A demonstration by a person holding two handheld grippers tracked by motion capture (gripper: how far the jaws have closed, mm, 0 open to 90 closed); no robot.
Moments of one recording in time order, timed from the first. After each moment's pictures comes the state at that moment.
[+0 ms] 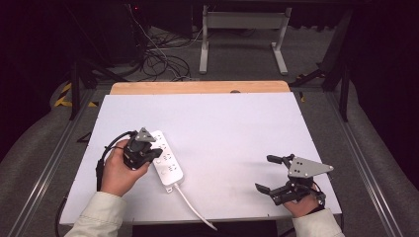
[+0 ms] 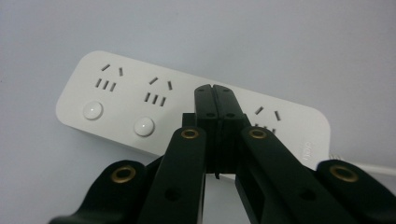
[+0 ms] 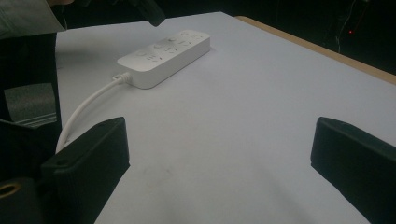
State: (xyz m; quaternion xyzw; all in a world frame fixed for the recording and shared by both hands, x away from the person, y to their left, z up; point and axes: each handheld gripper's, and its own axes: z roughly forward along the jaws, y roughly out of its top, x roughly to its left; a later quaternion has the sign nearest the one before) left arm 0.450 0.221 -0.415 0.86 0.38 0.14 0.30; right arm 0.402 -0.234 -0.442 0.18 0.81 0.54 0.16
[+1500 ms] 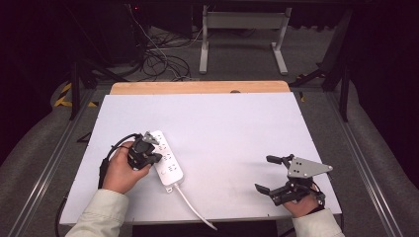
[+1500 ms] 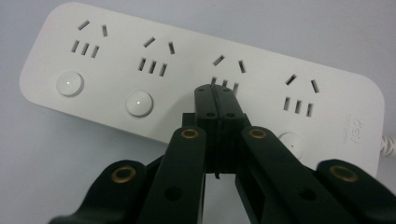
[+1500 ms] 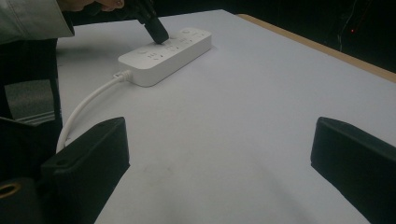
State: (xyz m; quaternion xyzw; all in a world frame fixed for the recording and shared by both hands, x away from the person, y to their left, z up) left arm 0.463 0.220 -0.441 0.89 0.38 0.11 0.25; right arm 0.402 -0.234 -0.443 0.18 0.81 0.54 0.16
